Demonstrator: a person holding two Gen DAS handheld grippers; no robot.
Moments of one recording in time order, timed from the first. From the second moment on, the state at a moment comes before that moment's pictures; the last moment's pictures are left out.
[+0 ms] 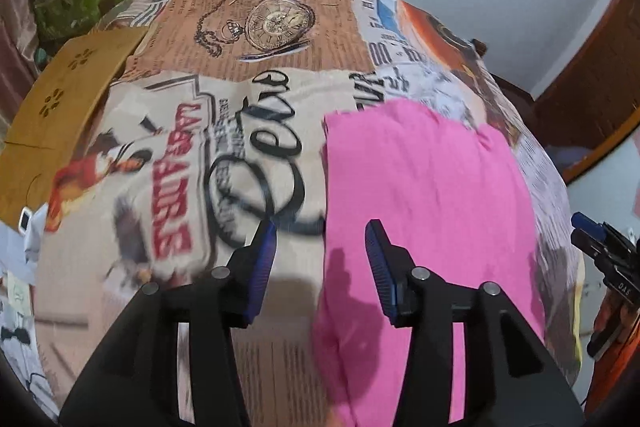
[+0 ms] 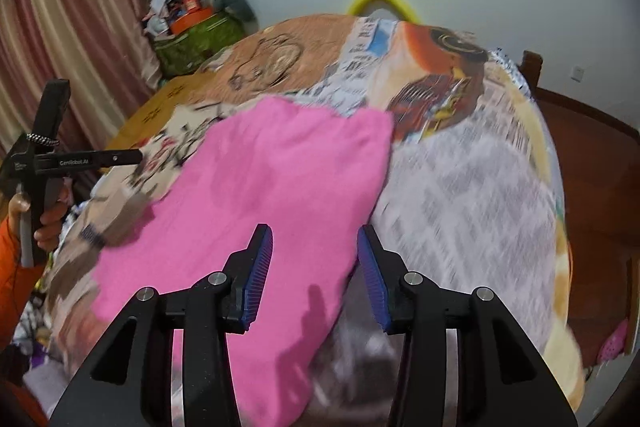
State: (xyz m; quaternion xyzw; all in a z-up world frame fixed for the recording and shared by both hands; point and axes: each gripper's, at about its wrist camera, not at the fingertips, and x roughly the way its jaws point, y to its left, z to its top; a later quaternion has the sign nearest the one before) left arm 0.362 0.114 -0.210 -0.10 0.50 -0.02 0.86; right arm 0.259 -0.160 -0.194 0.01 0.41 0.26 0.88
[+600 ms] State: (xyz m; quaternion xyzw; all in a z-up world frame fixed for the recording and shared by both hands) left arm 0.462 0.101 -0.270 -0.15 0.51 -0.06 0.84; right arm 0.376 -0.128 -0.244 0.01 0.43 0.23 0.87
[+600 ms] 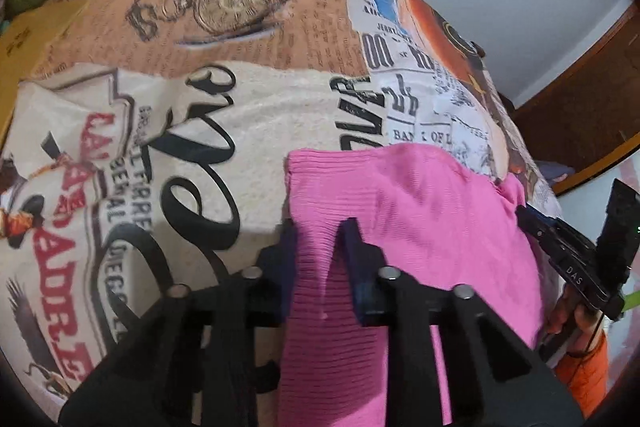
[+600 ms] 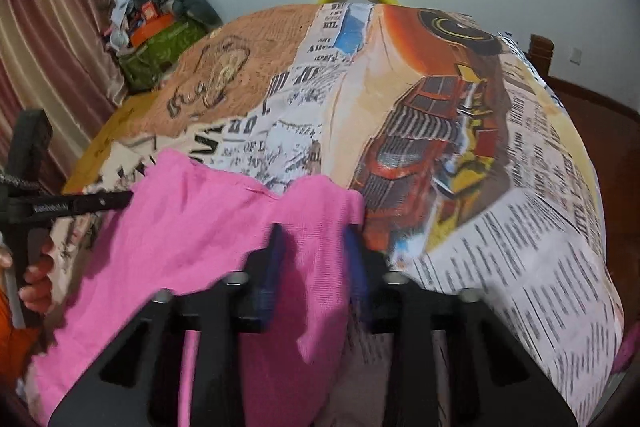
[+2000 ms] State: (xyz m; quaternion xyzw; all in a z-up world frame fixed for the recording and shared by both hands) left arm 0.210 0.051 -0.194 0.02 0.50 -0.07 0.86; right arm 0.156 -0.137 -0.198 -0.07 0.41 0.27 0.87
